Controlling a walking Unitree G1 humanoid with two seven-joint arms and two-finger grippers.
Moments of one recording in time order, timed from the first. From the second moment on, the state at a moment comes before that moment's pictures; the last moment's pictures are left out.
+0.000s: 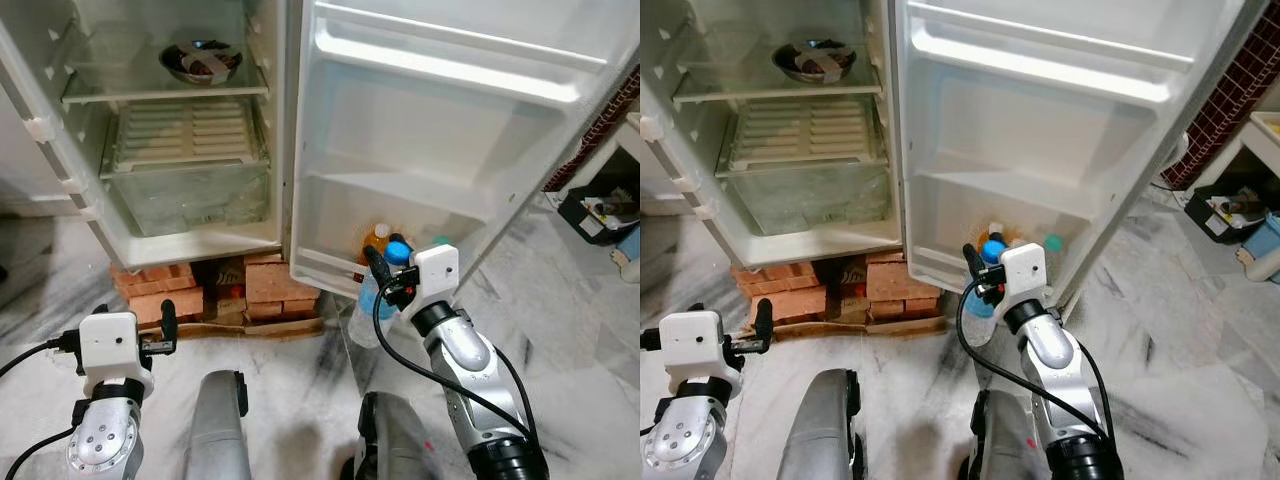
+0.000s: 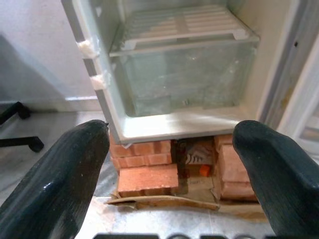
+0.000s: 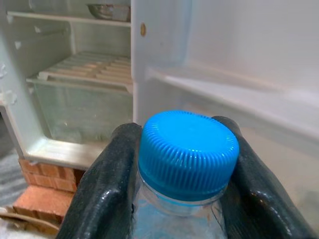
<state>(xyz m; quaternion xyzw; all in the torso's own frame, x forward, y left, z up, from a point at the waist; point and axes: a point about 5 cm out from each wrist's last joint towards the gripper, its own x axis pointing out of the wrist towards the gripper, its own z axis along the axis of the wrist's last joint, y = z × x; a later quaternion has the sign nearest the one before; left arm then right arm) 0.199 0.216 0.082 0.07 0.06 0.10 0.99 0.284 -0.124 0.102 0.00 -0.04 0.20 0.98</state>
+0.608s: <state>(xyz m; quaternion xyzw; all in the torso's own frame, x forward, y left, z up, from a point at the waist) 0.200 0.216 0.083 0.07 0.06 0.09 0.99 0.282 -0.111 0.111 0.02 -0.07 0.24 0.97</state>
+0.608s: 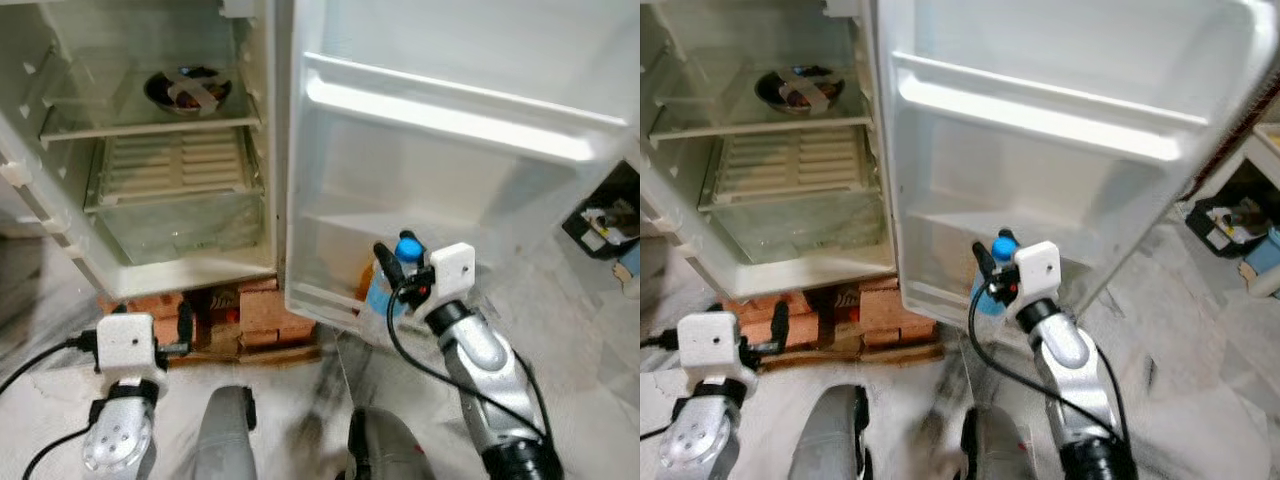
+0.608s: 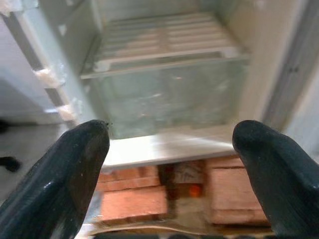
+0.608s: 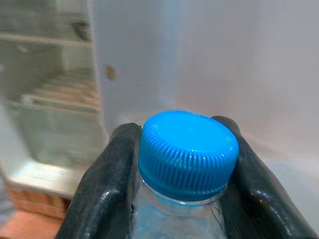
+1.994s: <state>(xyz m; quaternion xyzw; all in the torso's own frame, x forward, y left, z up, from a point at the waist) 0.199 0.204 0.082 0.07 0.06 0.08 0.99 0.273 -0.106 0.106 0.04 -0.05 0.29 0.95</state>
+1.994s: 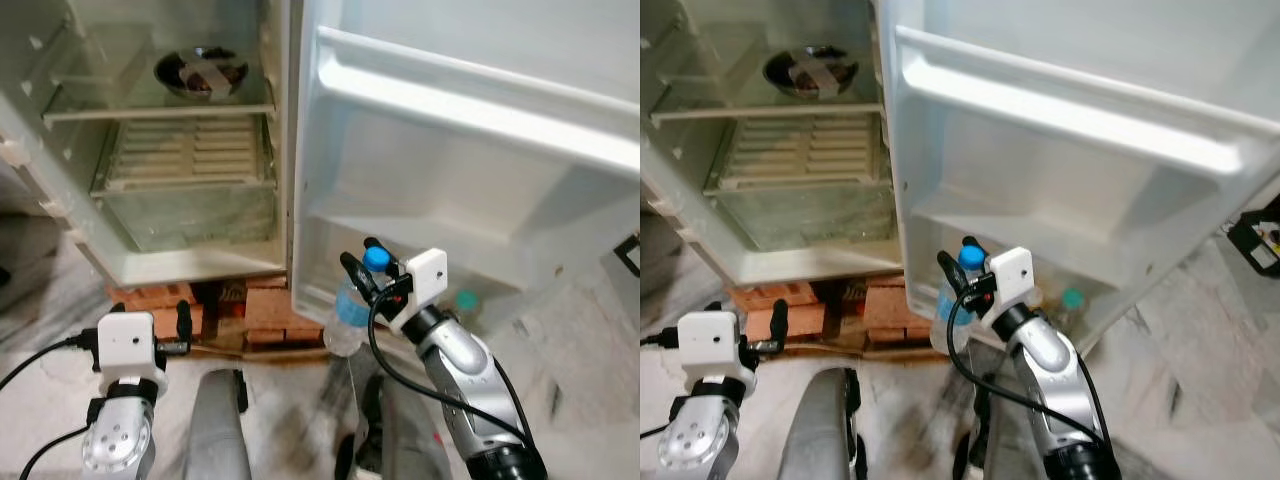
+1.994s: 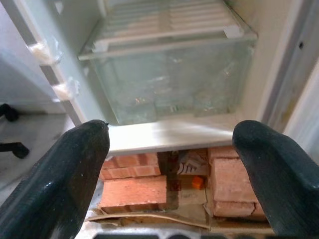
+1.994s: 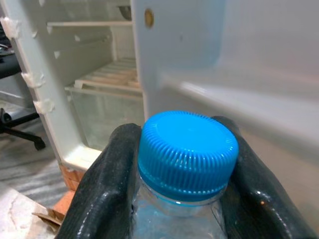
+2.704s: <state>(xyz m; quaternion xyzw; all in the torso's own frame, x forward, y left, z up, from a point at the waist) 0.192 0.215 0.088 0.11 0.06 0.12 0.98 0.299 -0.053 0.129 0.01 -0.12 0.35 0.93</state>
